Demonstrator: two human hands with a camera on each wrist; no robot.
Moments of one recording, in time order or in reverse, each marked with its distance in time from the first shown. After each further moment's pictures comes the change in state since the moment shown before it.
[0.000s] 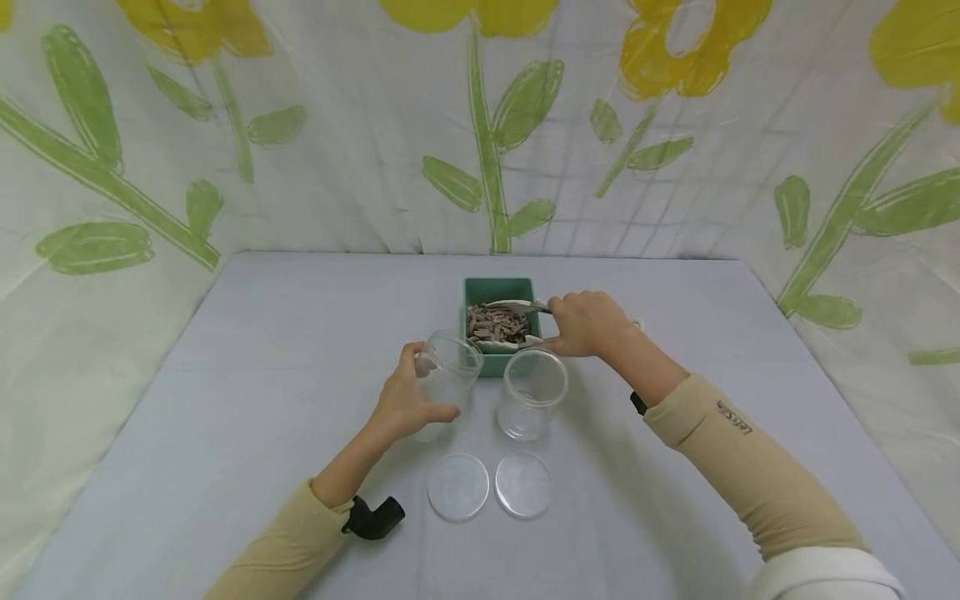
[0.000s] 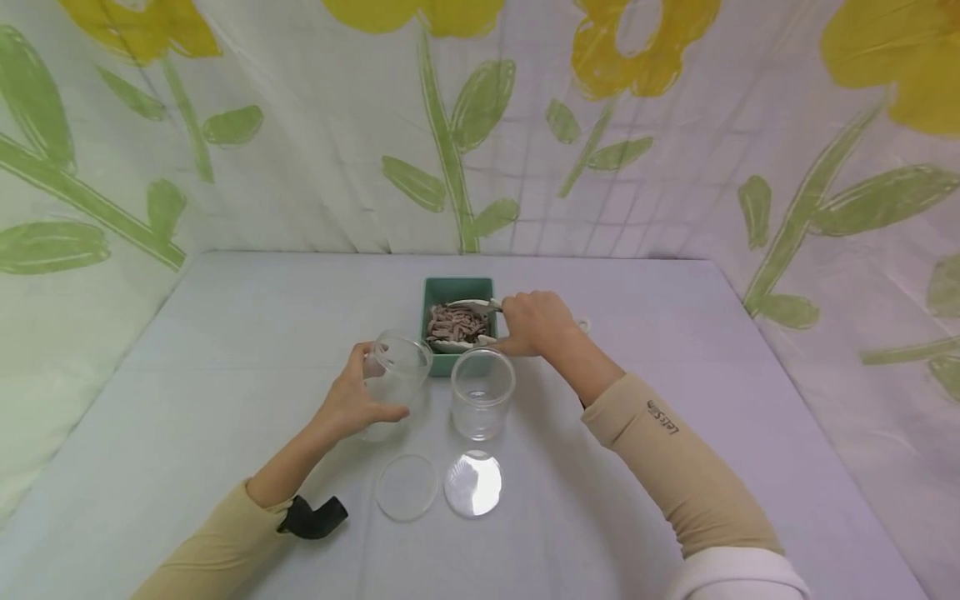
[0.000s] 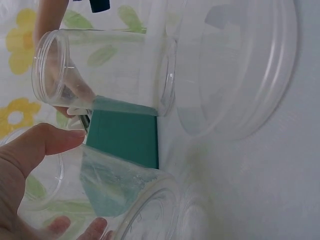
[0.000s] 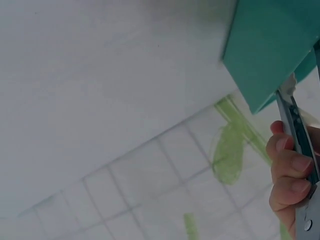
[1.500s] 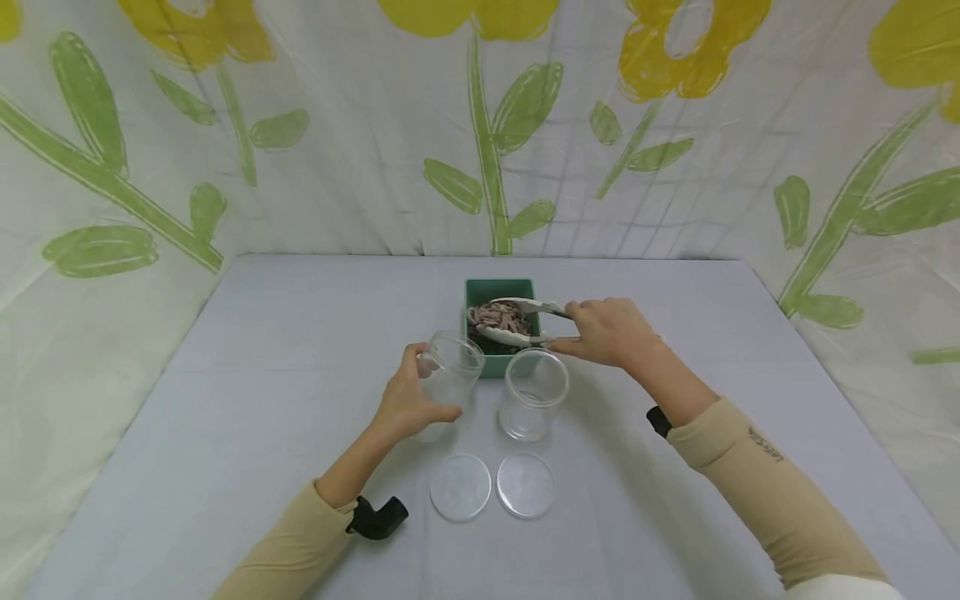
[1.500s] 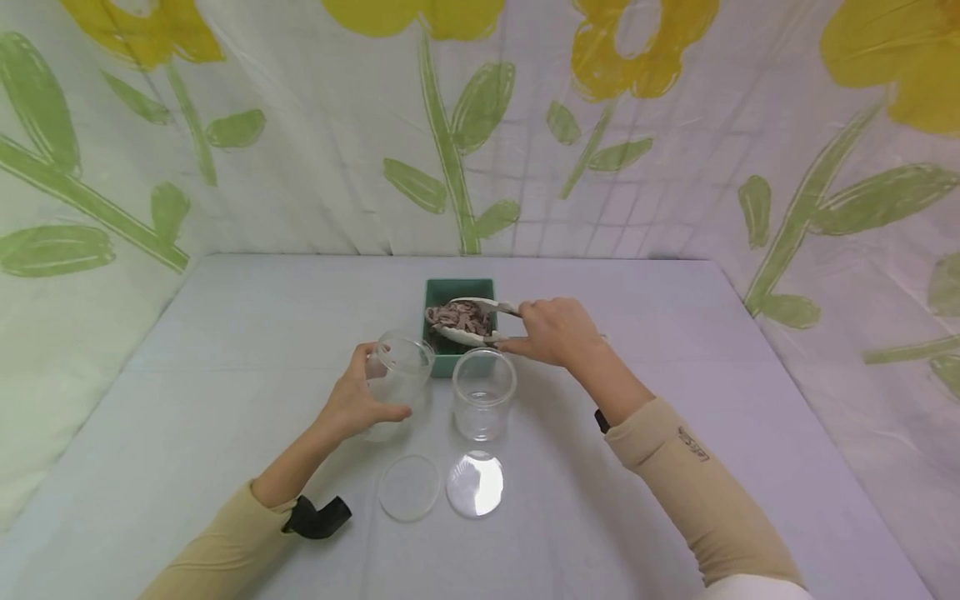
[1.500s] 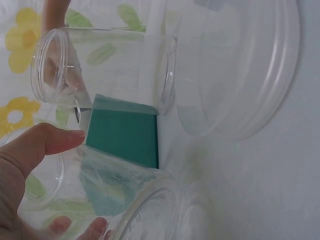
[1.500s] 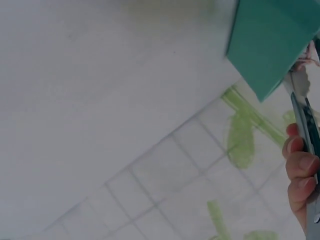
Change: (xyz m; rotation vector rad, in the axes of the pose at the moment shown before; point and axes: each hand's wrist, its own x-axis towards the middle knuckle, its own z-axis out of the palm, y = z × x) left_hand 0.001 -0.001 0.001 -0.004 0.013 0.009; right_hand -0.023 0.012 0.009 0.016 0.132 0.012
